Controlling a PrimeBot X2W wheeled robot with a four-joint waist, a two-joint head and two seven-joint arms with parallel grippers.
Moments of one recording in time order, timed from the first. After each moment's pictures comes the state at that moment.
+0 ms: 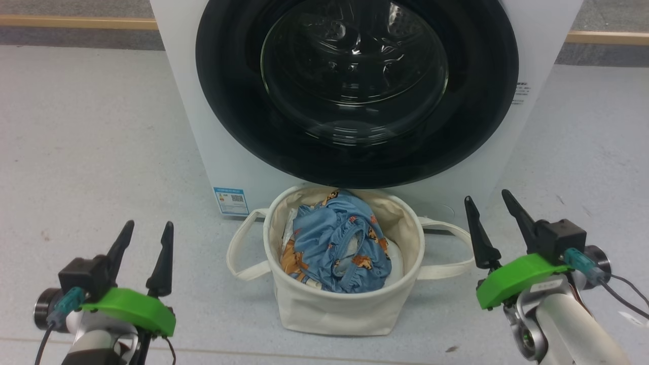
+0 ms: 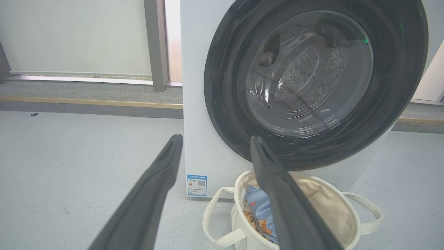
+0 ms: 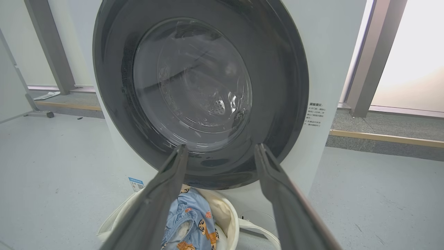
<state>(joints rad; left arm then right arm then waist) -0.30 0.28 -0.18 0.48 -0.38 0.02 -0.25 -0.30 -0.23 0.31 0.41 0.33 0.13 -0.25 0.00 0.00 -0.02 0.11</state>
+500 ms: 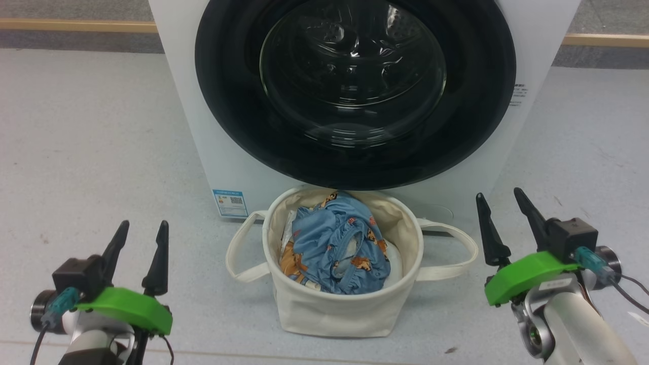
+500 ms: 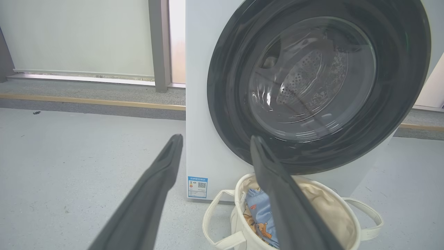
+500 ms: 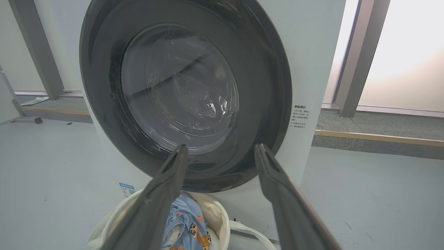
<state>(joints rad) -0.30 0.28 -0.18 0.48 -0.39 0.02 -0.25 -0.30 -0.23 0.27 0.41 0.33 0.13 -0.25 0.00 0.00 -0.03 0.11</state>
